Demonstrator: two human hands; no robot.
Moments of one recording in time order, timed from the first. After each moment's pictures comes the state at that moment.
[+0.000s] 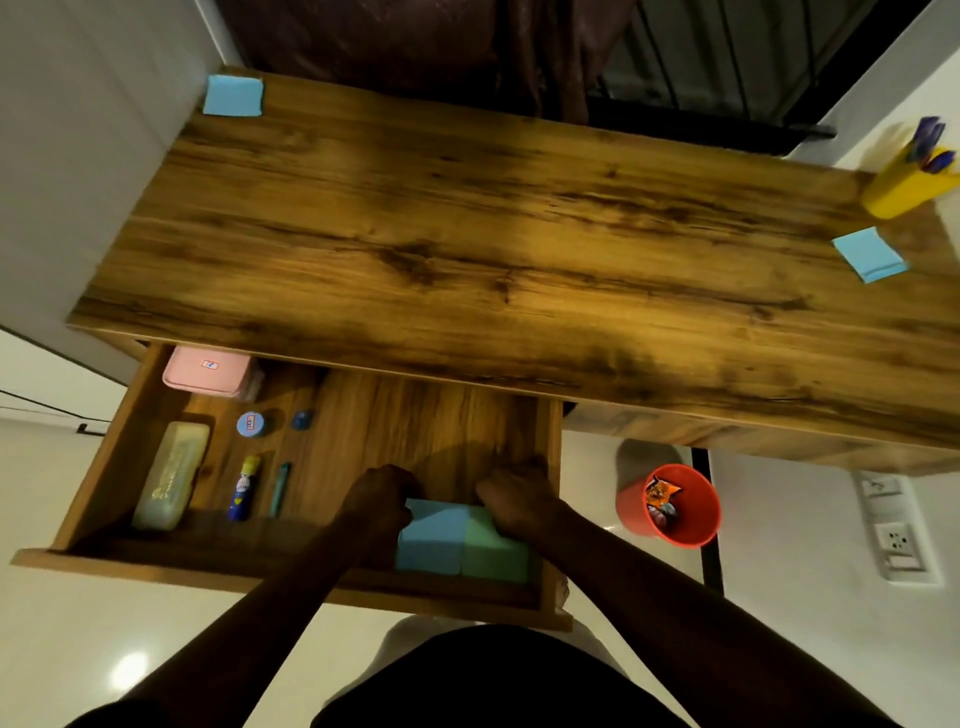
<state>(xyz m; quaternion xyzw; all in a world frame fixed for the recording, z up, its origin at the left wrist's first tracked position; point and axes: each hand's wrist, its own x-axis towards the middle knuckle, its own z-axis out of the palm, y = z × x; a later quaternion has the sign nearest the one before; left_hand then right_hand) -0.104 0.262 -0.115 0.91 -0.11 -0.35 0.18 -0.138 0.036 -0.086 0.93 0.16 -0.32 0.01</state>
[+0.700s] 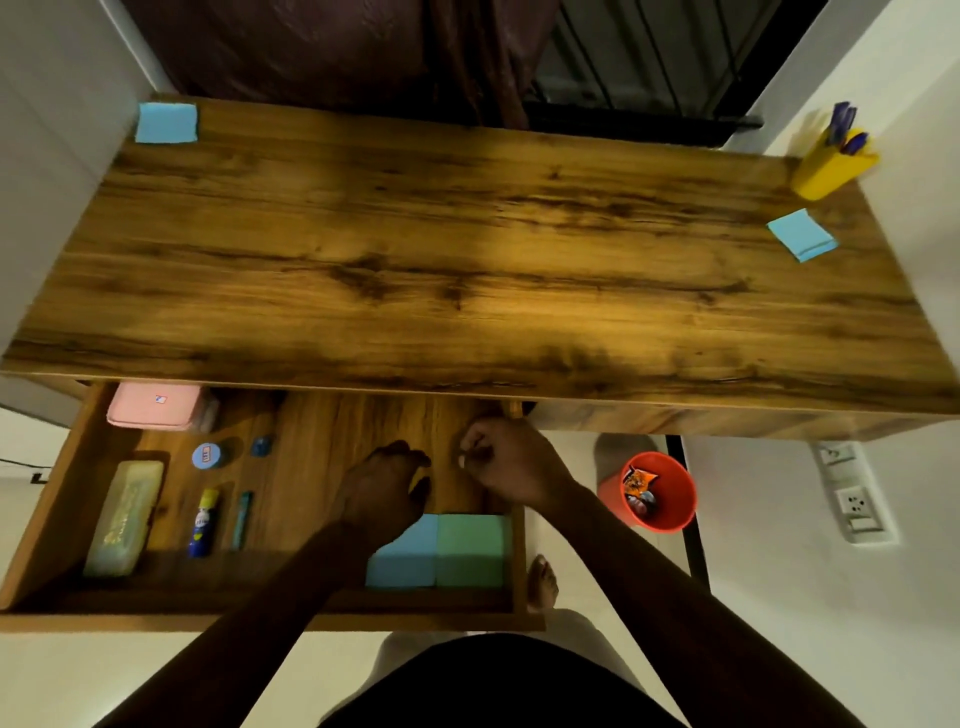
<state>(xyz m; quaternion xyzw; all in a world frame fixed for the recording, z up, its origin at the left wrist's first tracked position) -0.097 0.202 -0.067 0.94 -0.22 -0.16 0.20 -0.121 -0.009 -0.038 0.92 -0.05 -0.18 -0.34</state>
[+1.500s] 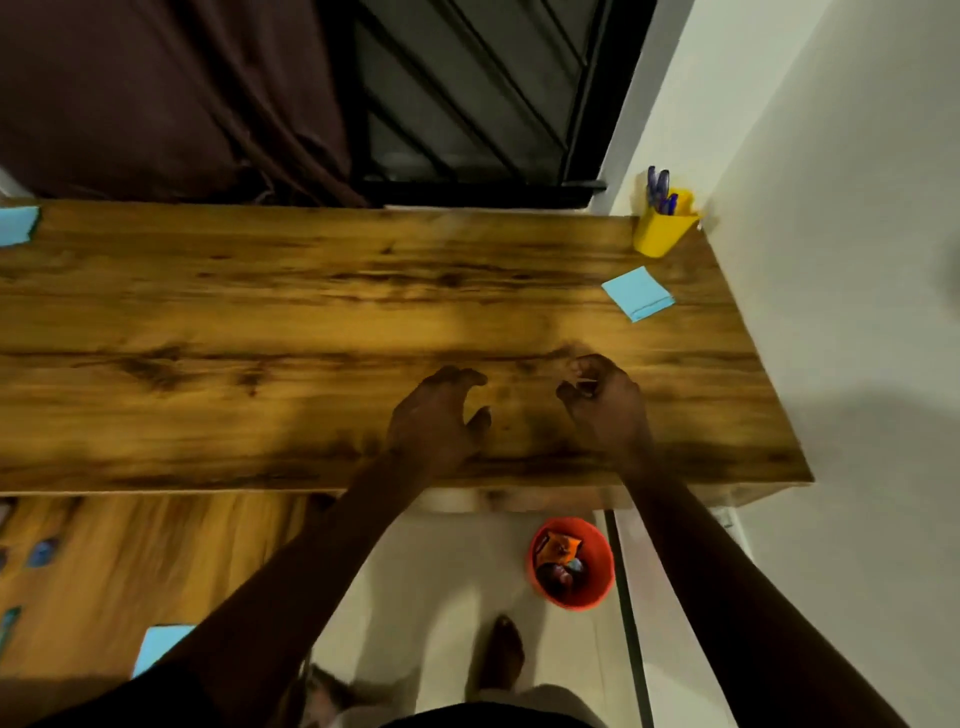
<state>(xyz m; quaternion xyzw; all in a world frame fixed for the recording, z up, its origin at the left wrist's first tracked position) -0.044 -0.186 0.027 0.93 -0.24 -0.06 0.27 -0.103 -0.410 0.026 0.87 -0.25 0.07 -0.43</state>
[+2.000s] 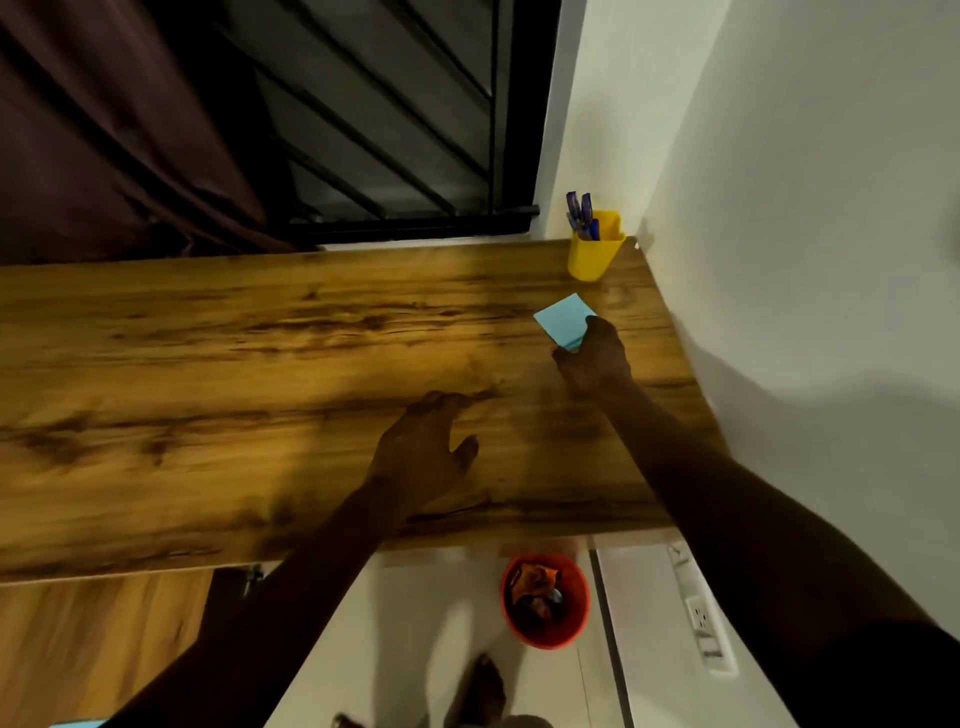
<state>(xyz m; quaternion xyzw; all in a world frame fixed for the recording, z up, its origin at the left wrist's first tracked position) -0.033 -0.296 0.023 0.93 -0.26 -0.09 0.23 -0.008 -0.578 -0.003 0.88 -0.32 0.03 -0.36</state>
